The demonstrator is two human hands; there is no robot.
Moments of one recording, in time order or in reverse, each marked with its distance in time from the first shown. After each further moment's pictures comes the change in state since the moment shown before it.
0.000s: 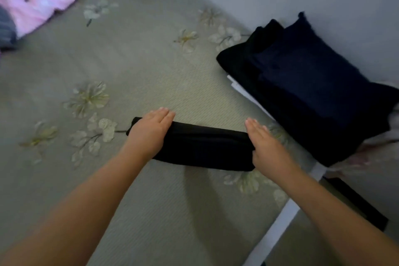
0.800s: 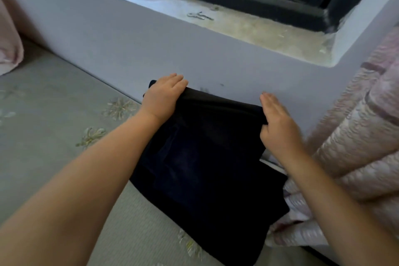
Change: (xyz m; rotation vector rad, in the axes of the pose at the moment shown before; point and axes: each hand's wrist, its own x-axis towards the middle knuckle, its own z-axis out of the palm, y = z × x) left_hand 0.389 0.260 -0.100 -0.014 0.391 0.442; right_hand 0.090 0.266 -0.257 0.045 0.559 0.311
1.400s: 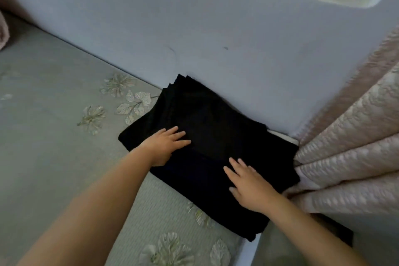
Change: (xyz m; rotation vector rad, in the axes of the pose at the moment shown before) left_hand -0.120 -0.006 0.086 0.140 -1.043 0.137; right_hand -0.122 0.022 0.112 -0.171 -0.888 -0.115
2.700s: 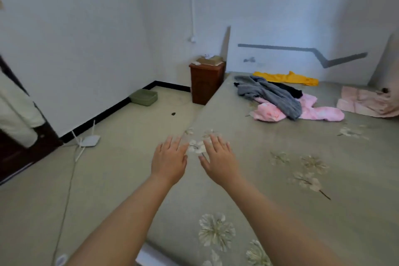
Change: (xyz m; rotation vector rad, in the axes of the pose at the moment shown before) left_hand -0.881 0.340 0.280 -0.379 0.466 -1.889; right_hand -0.450 -0.695 0.227 -0.242 0.263 -1.384
